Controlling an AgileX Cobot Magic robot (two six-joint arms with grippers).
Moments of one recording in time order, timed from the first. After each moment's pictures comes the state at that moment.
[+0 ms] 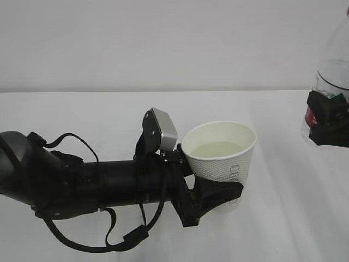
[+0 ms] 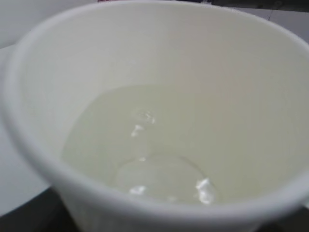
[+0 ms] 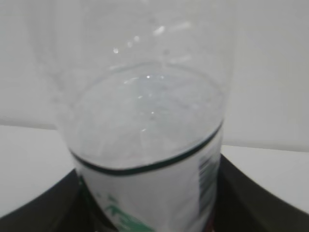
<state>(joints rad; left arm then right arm) -0.70 2.05 -0.81 0.74 -1.11 -0.48 0.23 1.37 -0.29 0.13 -0.89 -0.13</state>
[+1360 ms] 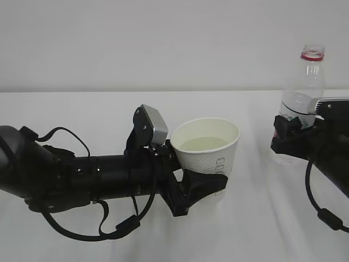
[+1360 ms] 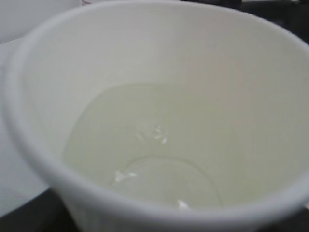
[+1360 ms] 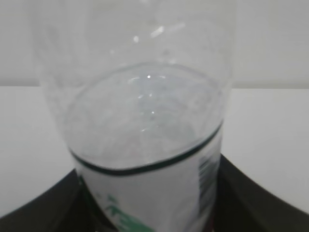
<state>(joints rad) -0.65 2.05 -0.81 0.75 -1.06 -0.48 0.23 1.87 -0.43 0.13 -1.11 0.01</state>
